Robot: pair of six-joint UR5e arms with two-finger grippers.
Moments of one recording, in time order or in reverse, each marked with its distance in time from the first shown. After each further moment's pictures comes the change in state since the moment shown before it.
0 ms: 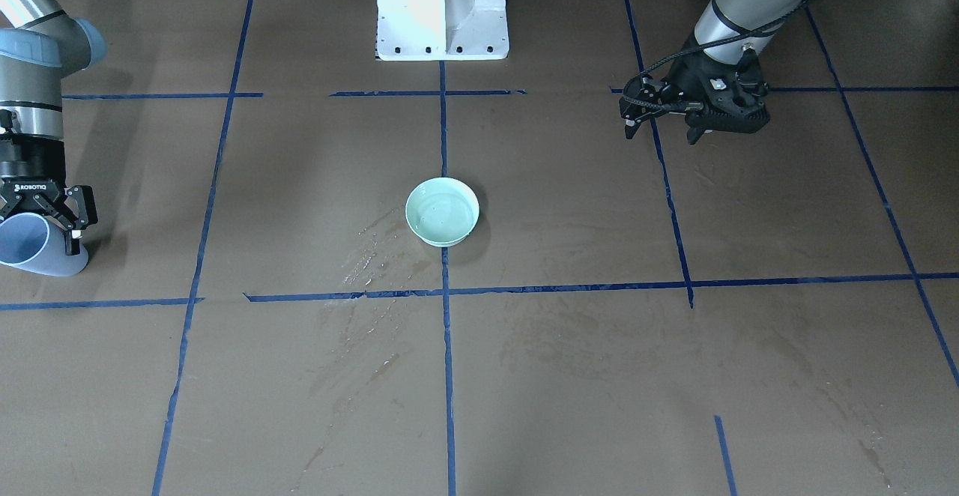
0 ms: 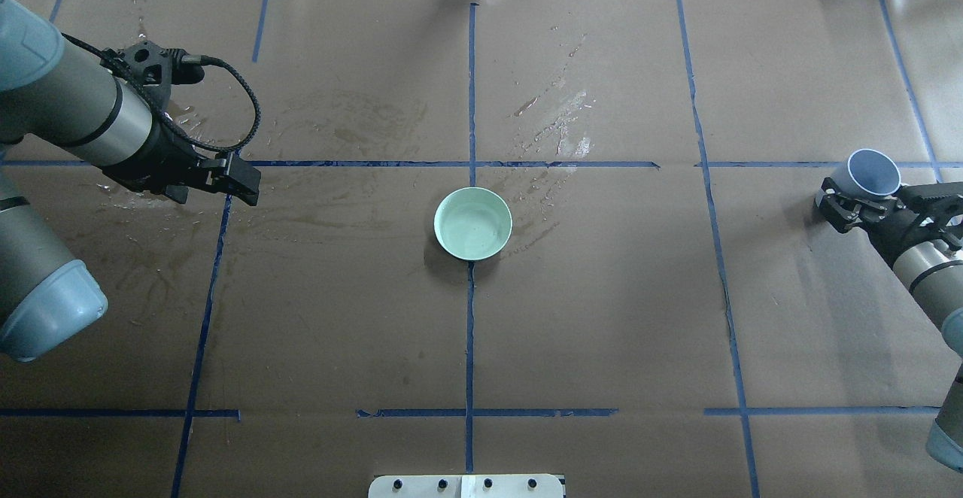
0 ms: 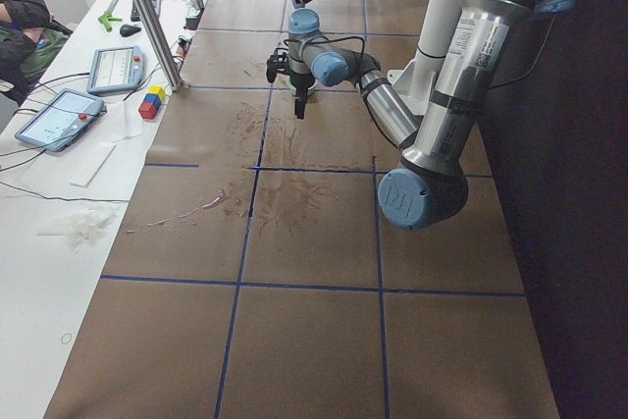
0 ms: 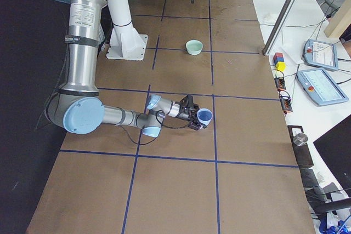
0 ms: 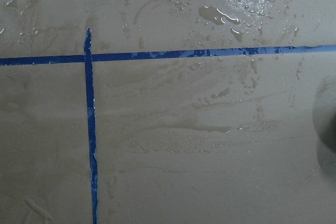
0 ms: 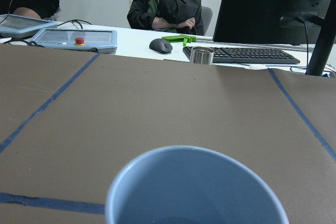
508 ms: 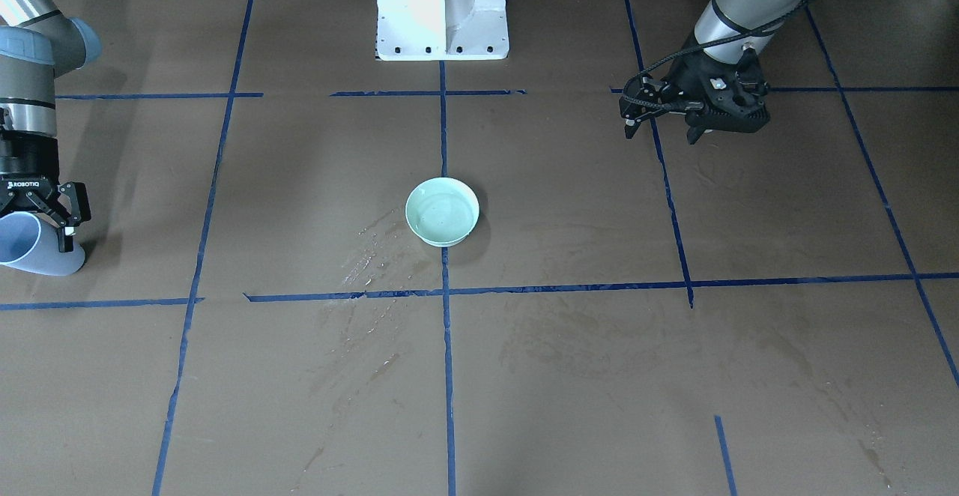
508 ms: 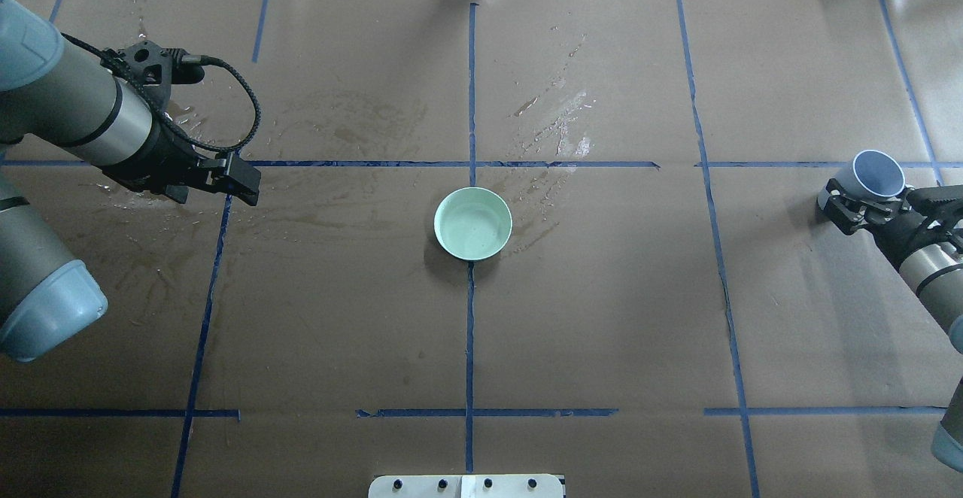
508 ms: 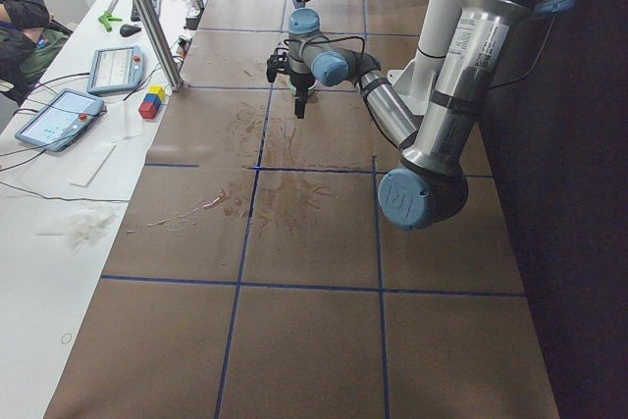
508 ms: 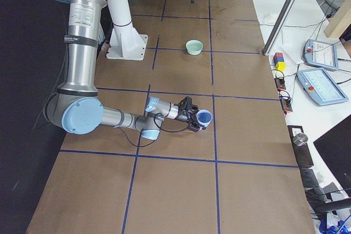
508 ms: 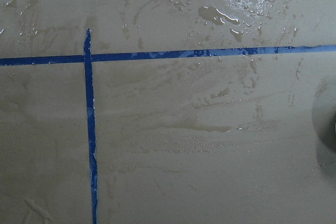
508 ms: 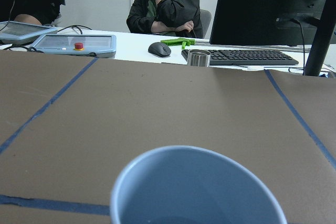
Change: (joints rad) left arm 0.000 0.000 -0.001 0.000 0.000 0.000; right arm -0.002 -0.010 -0.008 0.034 -0.009 0.007
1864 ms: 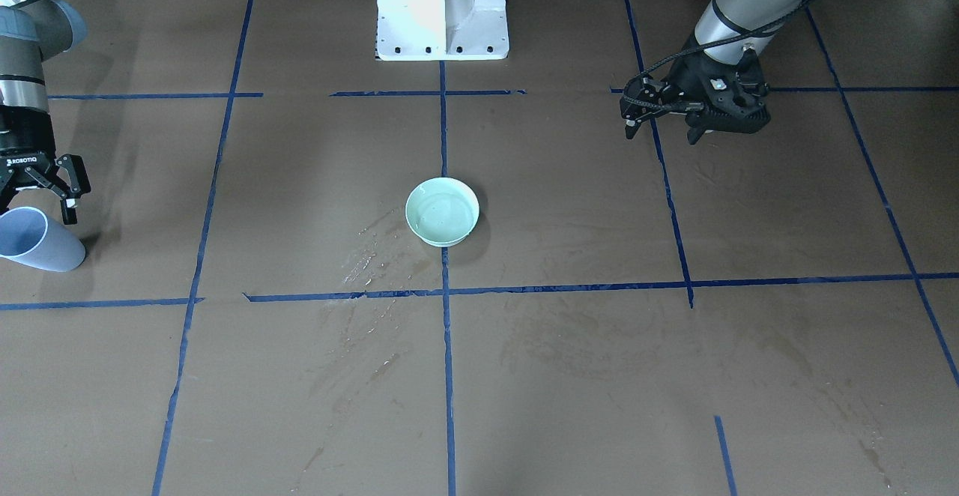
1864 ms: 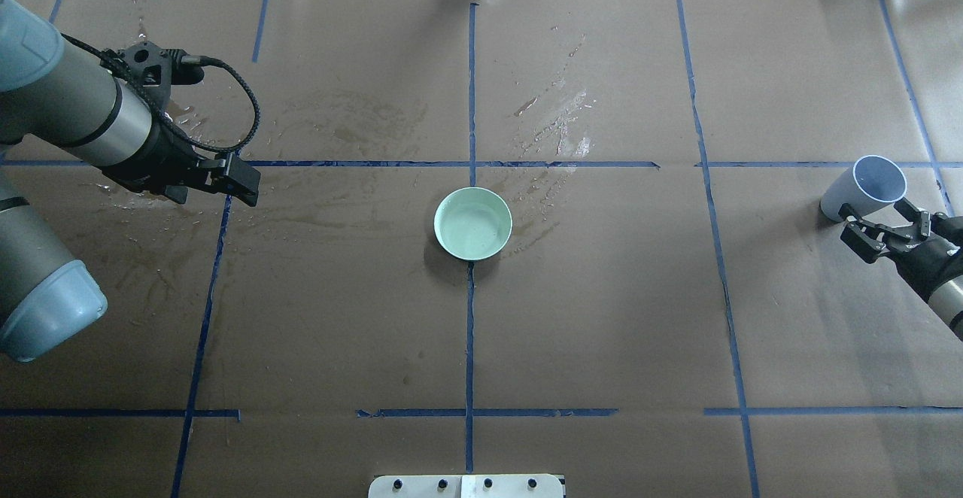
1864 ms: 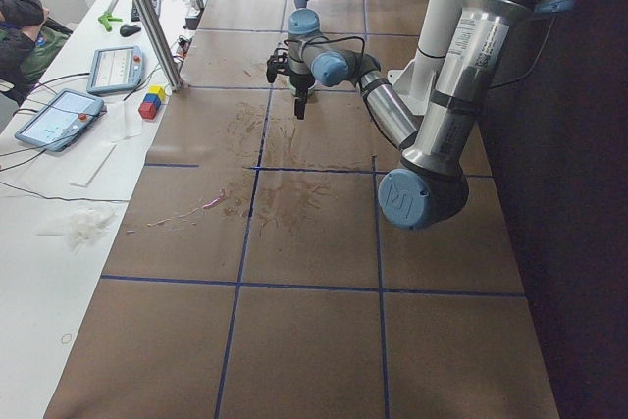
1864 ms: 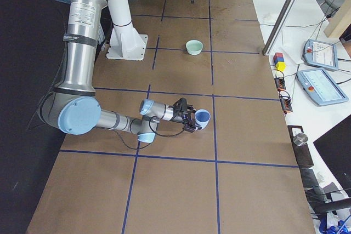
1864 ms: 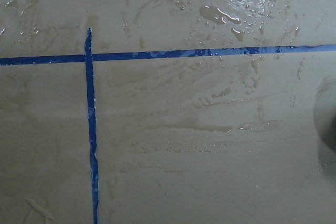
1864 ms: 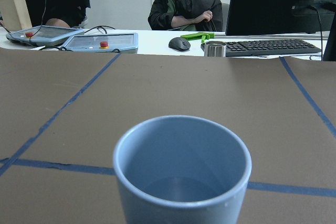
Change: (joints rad) left arm 0.000 0.002 0.001 0.000 0.000 0.001; right arm -0.074 -0.079 0.001 0.156 0.001 0.003
